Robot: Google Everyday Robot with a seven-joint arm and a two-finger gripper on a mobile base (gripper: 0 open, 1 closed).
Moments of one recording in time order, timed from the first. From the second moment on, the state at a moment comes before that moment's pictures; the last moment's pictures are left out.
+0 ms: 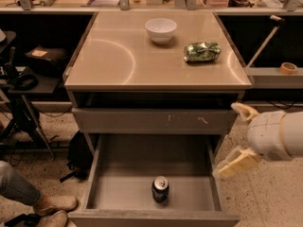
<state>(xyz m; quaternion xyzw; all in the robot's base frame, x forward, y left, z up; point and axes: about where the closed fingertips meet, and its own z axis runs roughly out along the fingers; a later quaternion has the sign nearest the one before) 0.427 -0.186 0.809 -0.54 0.75 0.09 0.37</state>
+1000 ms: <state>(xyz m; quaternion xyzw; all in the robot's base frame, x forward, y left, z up) 0.433 -0.177 0.753 -0.49 0.76 0.18 0.39</state>
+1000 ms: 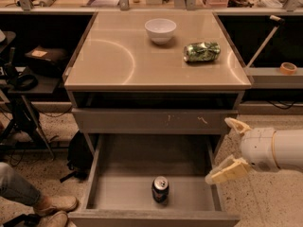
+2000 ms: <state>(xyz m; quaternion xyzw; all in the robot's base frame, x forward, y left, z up) 0.503 -0.167 0.622 -0.42 0.79 0.18 0.41</state>
